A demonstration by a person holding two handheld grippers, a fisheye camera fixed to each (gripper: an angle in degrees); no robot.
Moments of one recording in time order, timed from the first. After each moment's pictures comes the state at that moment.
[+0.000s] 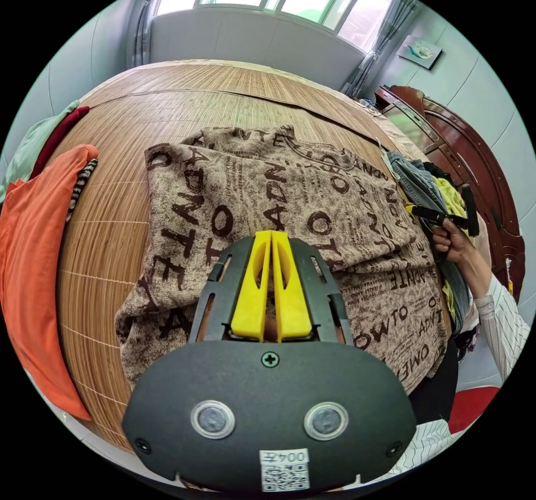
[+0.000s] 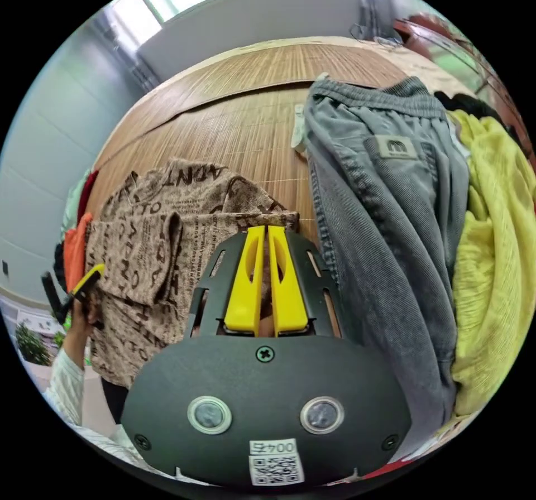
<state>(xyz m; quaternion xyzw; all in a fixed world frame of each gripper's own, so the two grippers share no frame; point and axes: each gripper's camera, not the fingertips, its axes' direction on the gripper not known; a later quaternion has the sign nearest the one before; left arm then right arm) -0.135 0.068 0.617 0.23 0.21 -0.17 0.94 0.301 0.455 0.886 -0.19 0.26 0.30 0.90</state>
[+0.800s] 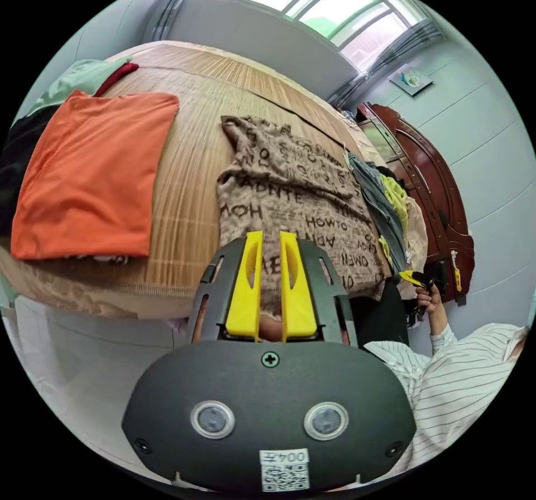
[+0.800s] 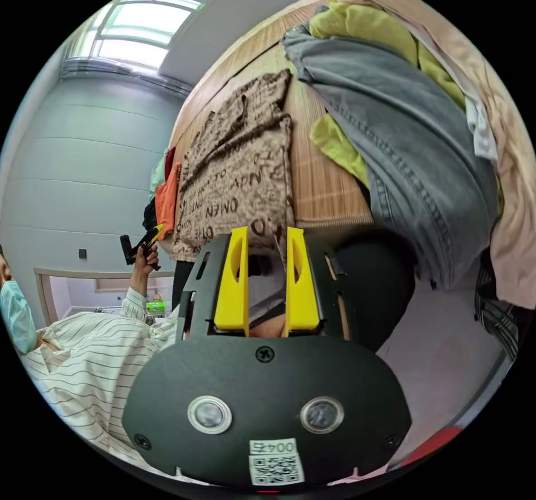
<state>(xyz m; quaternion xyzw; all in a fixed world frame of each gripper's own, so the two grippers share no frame) -0.241 0.418 0.549 0.19 0.31 -0.20 0.91 0.130 0.694 0.723 -0.17 0.05 0.41 0.89</state>
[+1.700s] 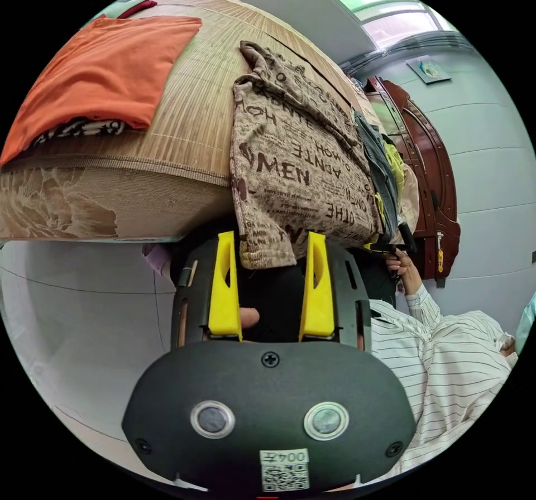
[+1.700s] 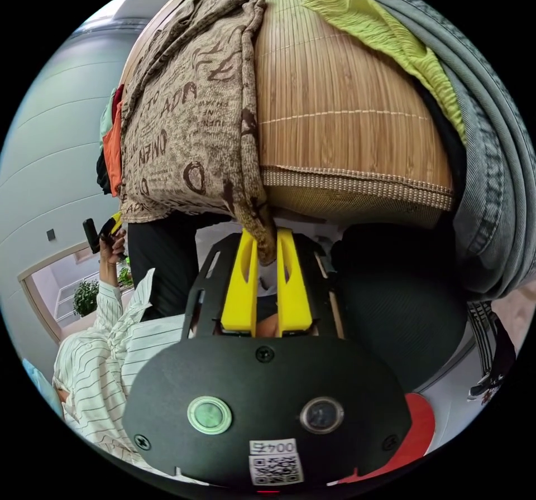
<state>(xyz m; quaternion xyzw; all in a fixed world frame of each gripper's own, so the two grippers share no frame) -0.259 0.509 0.597 0.10 0.38 -0.18 0.90 0.179 0.765 0.839 -0.37 0.03 0.41 0.83</state>
